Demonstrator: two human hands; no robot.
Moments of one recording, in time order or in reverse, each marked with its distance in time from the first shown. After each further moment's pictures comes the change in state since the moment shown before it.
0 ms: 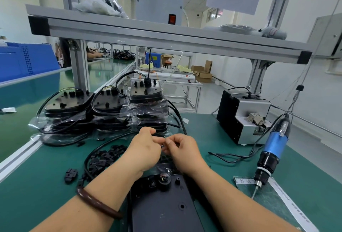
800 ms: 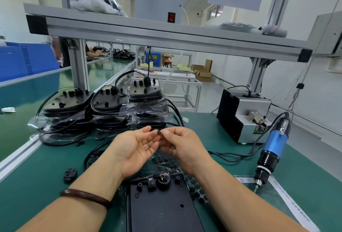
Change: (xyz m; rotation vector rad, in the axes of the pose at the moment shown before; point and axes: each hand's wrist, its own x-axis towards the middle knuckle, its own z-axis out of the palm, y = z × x) left_hand 0.002 0.002 -0.023 -1.062 -0.173 -0.290; right_hand -0.008 -0.034 -0.013 0.650 -0.168 0.154
